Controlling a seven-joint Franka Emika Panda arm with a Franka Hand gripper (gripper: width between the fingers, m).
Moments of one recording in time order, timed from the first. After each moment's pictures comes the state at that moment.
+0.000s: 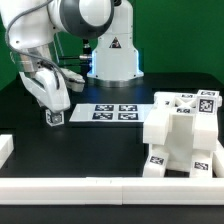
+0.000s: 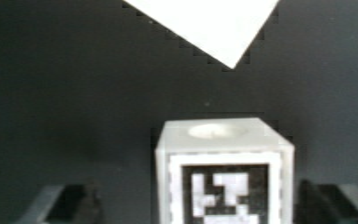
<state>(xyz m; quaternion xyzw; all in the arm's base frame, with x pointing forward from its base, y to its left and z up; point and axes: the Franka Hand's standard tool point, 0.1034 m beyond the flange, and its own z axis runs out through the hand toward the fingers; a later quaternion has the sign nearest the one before) 0.372 -0.165 0.008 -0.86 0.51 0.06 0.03</state>
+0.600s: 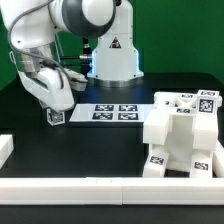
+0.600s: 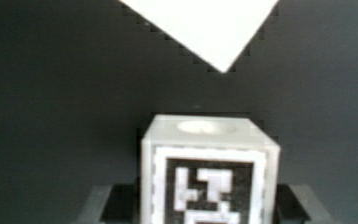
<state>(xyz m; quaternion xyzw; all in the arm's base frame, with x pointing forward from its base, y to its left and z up) 0.390 -0.156 0.014 -0.91 0.41 0.06 0.03</state>
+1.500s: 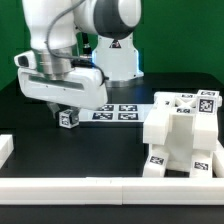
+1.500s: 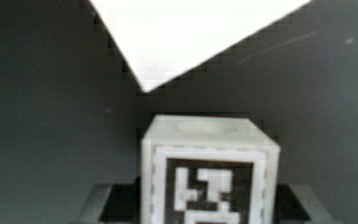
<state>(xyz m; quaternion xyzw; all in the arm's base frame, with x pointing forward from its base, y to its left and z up) 0.401 -0.122 0.011 -0.96 0.26 0.05 0.01</state>
